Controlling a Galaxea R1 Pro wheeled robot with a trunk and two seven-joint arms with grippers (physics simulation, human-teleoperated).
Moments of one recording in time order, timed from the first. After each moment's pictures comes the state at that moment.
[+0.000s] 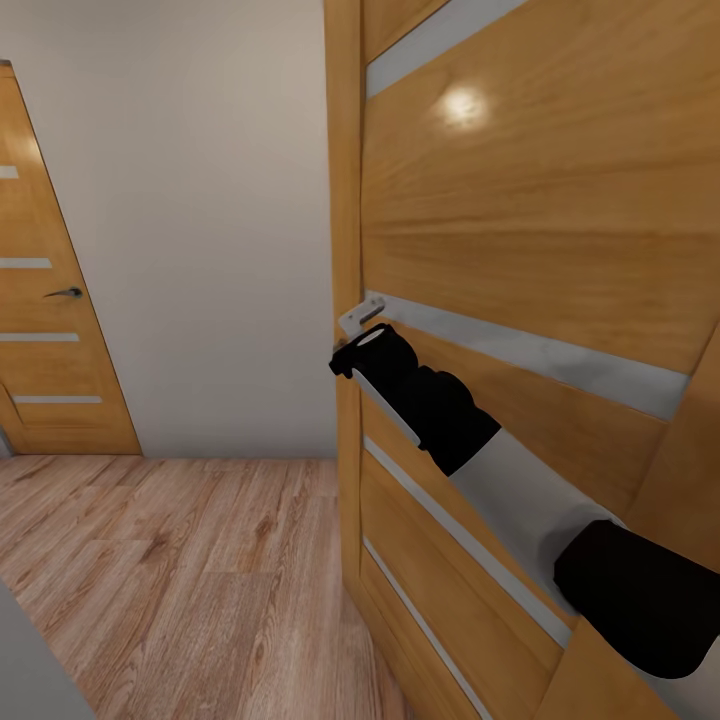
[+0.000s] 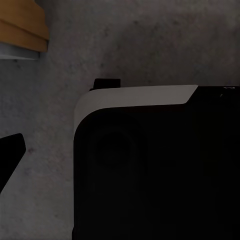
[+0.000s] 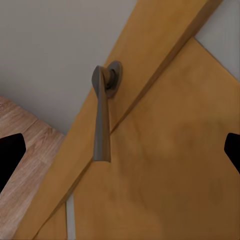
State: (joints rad) left arm 0.00 0.00 0.01 -0.17 0.01 -0.07 0.00; right arm -1.25 0.17 0.70 -1.05 -0.20 0.95 -0.24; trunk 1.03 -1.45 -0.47
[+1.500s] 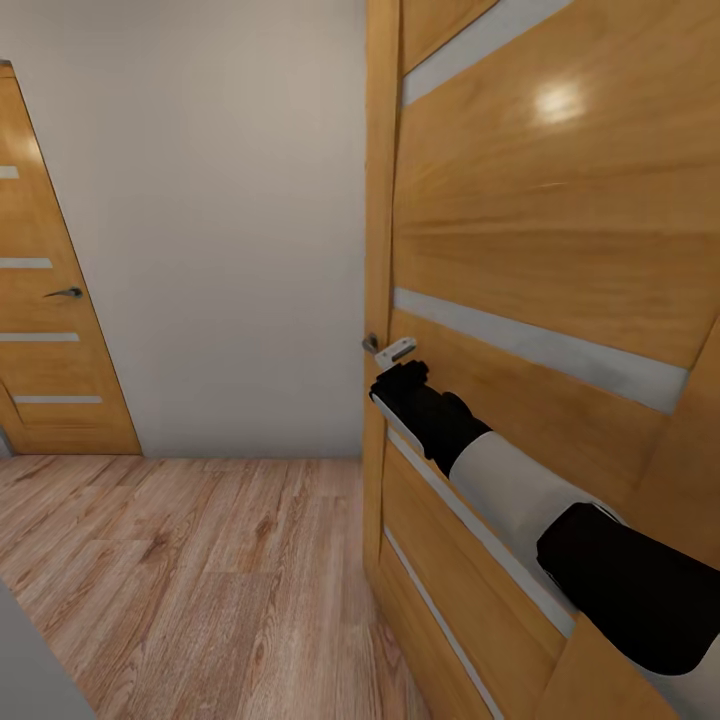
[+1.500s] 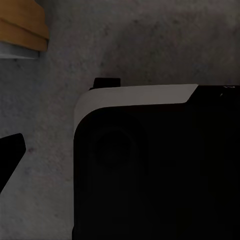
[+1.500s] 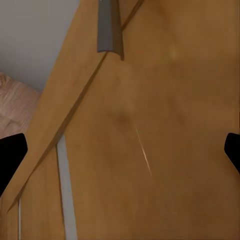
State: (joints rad) left arm 0.00 0.00 0.01 -0.17 0.01 -0.07 0.00; right arm -1.26 0.17 0.70 -0.65 -0.23 0.81 -0.36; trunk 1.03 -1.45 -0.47
